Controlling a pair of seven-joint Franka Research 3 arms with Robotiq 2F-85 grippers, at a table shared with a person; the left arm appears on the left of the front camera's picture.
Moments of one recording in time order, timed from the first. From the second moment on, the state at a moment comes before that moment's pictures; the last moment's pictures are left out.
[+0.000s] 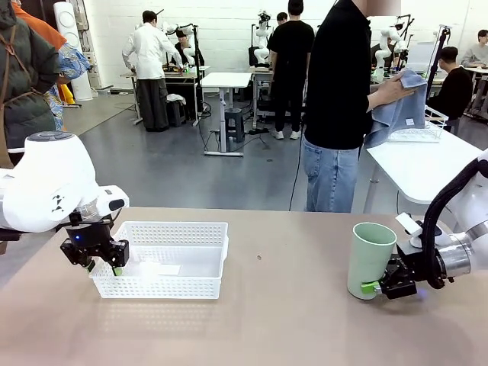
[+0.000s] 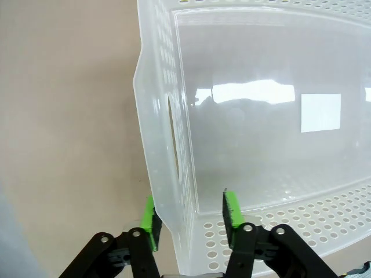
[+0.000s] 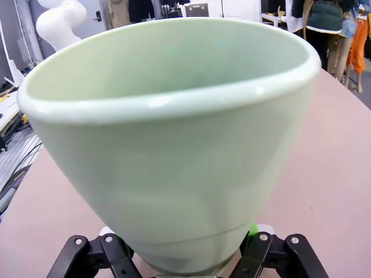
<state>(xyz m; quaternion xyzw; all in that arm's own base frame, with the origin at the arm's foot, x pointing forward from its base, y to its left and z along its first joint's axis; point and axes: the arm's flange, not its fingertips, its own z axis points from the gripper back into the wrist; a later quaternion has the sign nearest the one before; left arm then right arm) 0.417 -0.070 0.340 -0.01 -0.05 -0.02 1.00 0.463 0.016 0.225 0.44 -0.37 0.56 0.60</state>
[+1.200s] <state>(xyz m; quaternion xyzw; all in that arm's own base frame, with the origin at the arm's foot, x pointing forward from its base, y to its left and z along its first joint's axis) 0.419 -0.096 0.347 -0.01 -0.04 -0.02 1.00 0.438 0.007 0.258 0.42 -0.38 0.56 0.60</state>
